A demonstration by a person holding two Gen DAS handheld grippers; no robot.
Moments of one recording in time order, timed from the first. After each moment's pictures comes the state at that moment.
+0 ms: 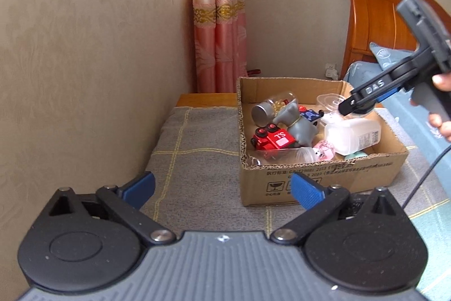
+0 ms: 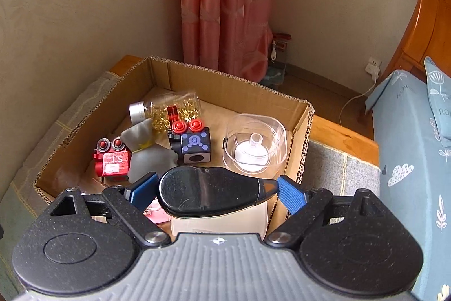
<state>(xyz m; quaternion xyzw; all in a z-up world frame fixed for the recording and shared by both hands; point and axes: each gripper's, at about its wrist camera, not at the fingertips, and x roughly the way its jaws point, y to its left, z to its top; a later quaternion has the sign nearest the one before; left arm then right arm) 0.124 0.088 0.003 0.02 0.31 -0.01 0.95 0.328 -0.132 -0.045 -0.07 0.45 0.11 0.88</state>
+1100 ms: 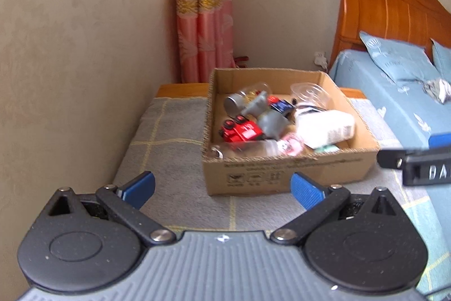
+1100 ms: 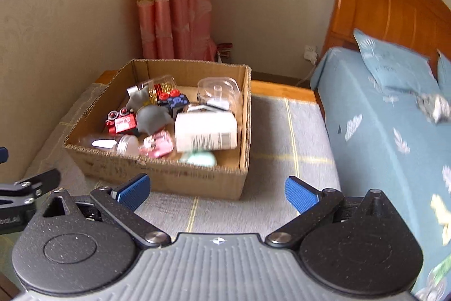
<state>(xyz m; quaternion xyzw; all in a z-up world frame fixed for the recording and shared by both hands) 0.120 0.043 0.019 0.02 0.35 -0.02 0.94 0.163 -0.136 -0.025 0.00 0.39 -0.02 0.92</state>
